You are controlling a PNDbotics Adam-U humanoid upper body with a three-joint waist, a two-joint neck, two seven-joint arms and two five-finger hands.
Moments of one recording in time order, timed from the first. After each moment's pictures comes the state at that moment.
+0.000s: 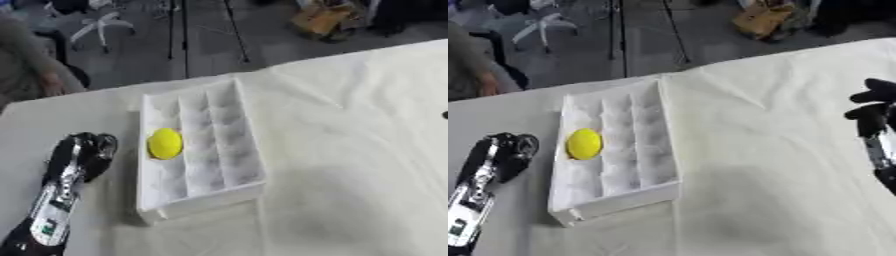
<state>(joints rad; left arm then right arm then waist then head) -0.51 0.26 0.10 -1.26 -0.60 0.16 0.12 -0.11 -0.49 -0.05 -1.98 0.11 -0.24 -0.15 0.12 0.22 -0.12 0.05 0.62</state>
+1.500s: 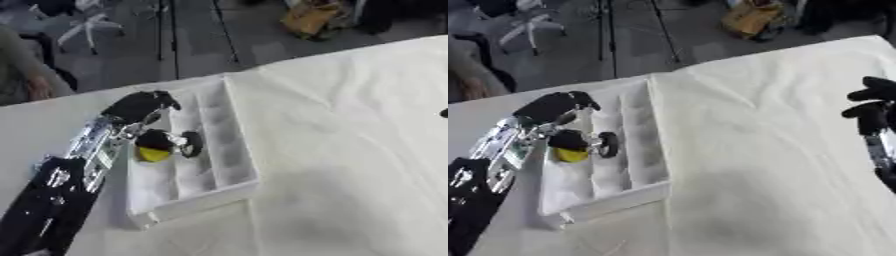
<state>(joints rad) -0.73 0.31 -0.13 -1.27 -1.15 -0.10 -0.30 -0.12 -0.49 -0.04 -1.98 0.09 -0.24 -0.14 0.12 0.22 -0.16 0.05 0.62</state>
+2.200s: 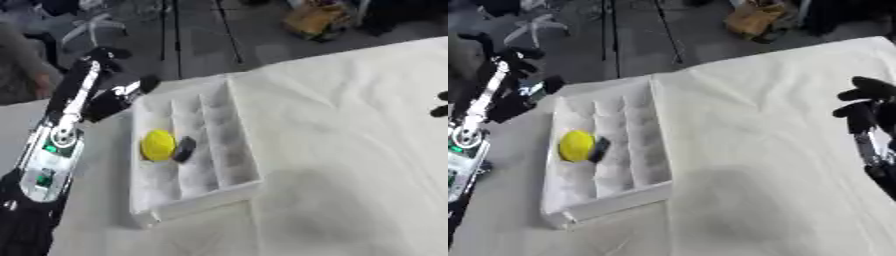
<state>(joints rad) -0.63 0.30 0.00 -1.50 -0.56 0.06 -0.07 -0.11 -0.49 -0.04 -1.98 0.09 -0.24 -0.14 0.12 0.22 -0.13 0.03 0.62</state>
